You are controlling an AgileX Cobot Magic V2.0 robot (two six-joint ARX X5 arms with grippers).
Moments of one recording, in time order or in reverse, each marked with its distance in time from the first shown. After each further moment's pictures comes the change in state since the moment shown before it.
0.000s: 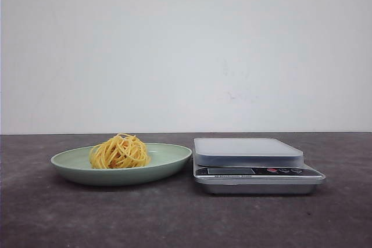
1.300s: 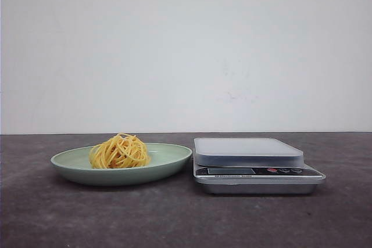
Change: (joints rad) left arm -0.025 0.000 -0.067 0.011 0.077 -0.003; right arm 0.000 0.000 0.000 0.000 0.000 0.000
